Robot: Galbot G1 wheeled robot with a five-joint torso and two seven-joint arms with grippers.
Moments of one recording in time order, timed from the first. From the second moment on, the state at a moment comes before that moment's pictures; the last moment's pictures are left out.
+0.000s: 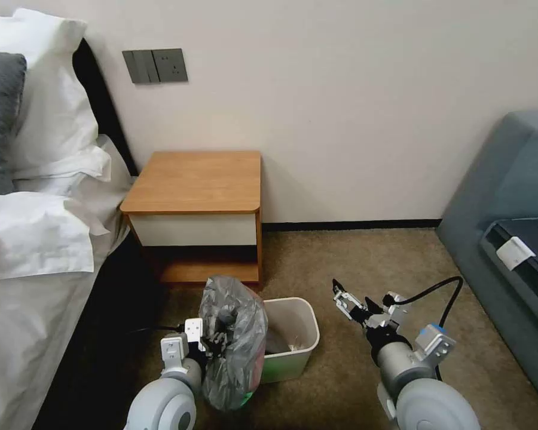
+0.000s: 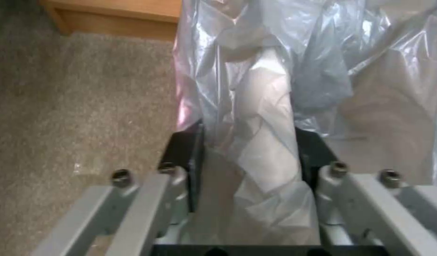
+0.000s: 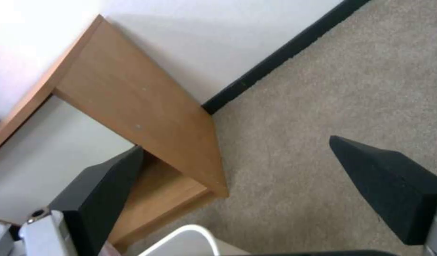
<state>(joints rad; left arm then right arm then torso) 1.56 -1.29 -0.33 -2.11 -0.56 0.63 -0.44 -1.58 1.19 0.30 2.29 0.94 -0.20 0.55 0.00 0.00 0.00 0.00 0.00</state>
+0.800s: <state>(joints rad) 1.66 -1.31 -0.36 -2.05 -0.36 -0.06 -0.08 -1.52 1.04 0.23 2.43 0.97 -0.23 0.32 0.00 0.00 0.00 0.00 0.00</state>
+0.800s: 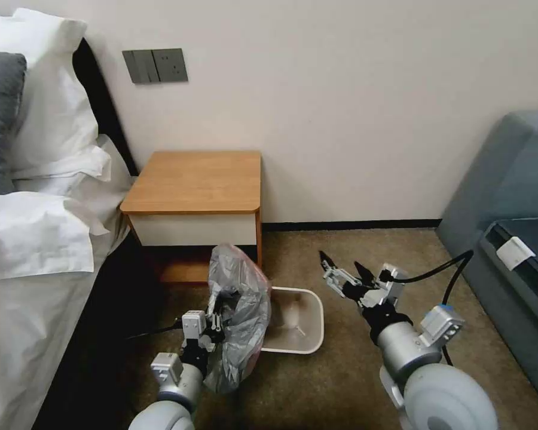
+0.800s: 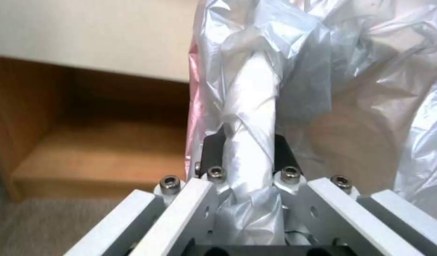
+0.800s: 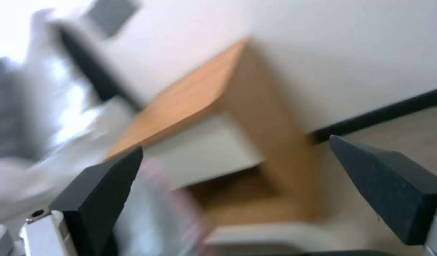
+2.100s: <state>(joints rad) 1.73 -1.33 -0.41 -2.13 -0.36 -0.09 -0.04 -1.36 1.12 0.00 2.18 0.94 -0.29 0.08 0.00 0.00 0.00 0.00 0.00</state>
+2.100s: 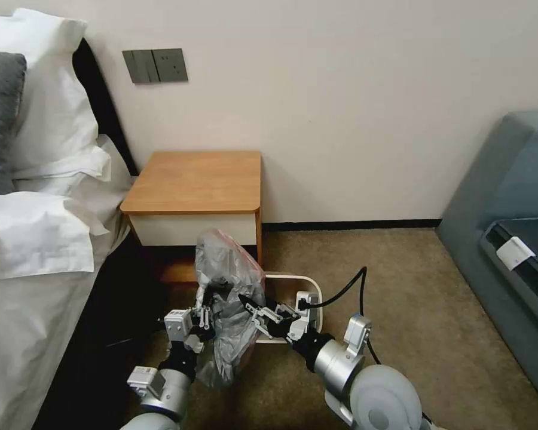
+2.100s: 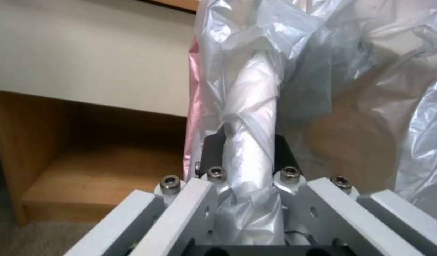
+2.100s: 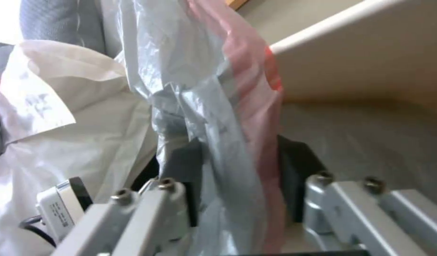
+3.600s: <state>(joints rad) 1.74 -1.37 -0.47 -2.12 -0.40 -0.07 -0.05 -1.18 0.93 0.13 2.23 1.04 -0.37 0.30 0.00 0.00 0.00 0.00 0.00</state>
